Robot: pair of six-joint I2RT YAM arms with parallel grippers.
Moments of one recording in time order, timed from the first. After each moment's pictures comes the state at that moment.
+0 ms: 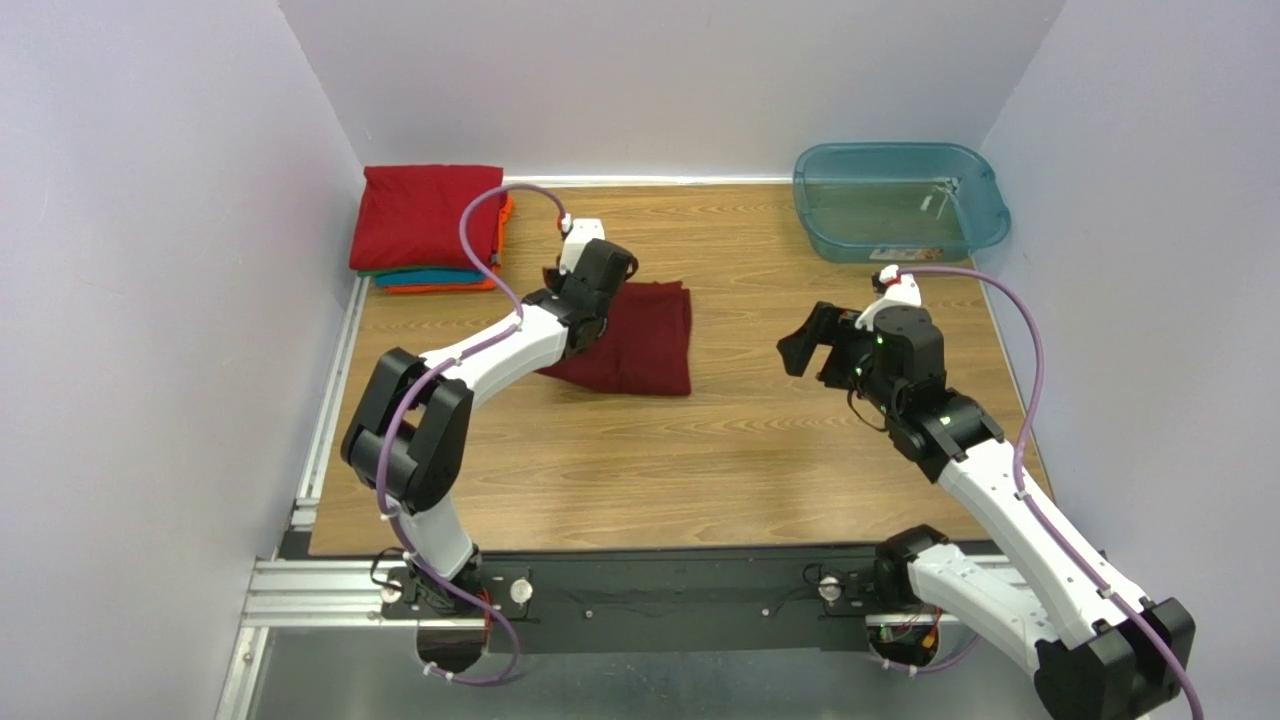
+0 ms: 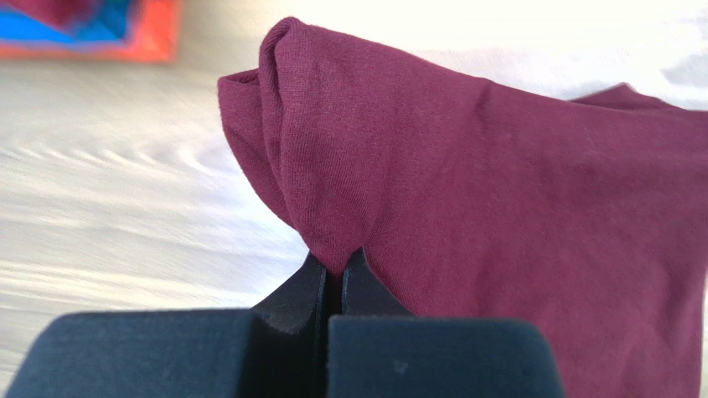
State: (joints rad) left arm -0.56 1.72 1.18 -0.28 -0.58 -0.41; right arm 0.38 0.87 0.72 -0.31 0.09 0.48
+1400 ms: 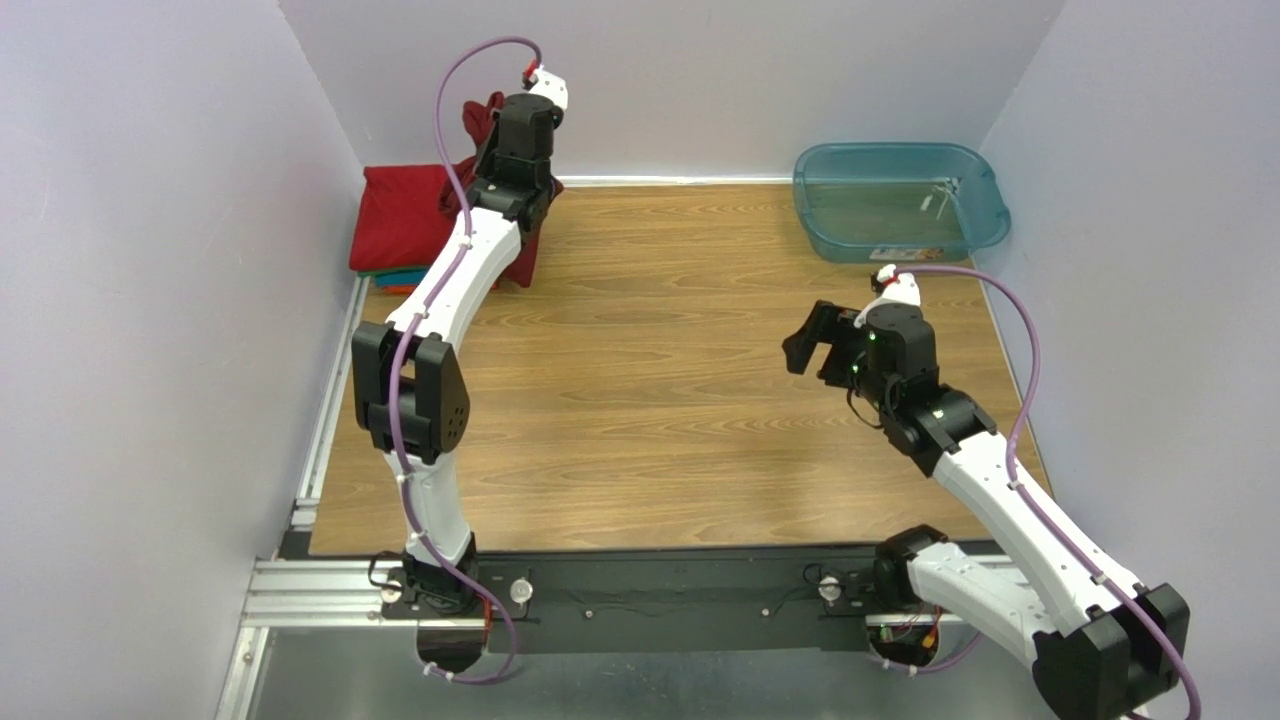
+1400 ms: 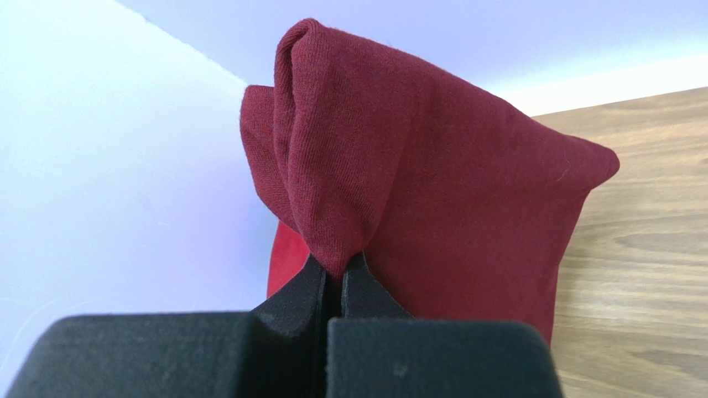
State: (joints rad) left arm -0.28 1.92 1.81 -0.21 -0.66 0.42; right arm 0.38 0.90 0.72 -0.31 0.17 0.47
